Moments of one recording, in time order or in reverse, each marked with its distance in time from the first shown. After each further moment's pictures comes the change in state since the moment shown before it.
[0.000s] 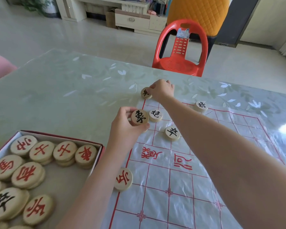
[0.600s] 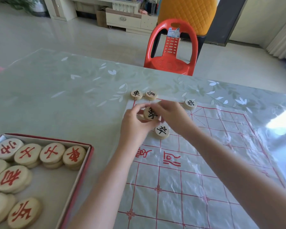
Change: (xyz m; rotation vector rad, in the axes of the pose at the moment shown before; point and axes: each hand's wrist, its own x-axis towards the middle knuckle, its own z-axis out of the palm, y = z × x) left_hand -0.001 0.016 0.043 0.043 -0.049 0.100; right_hand -0.125 0.038 -0.057 0.459 -0.168 -0.121
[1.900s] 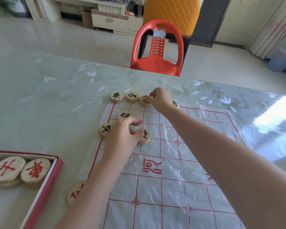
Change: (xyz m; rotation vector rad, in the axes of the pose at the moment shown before) left_hand -0.001 -0.008 0.029 0.333 -0.101 -0.015; right_hand 0.106 0.066 -0.023 -0.284 0.157 0.187
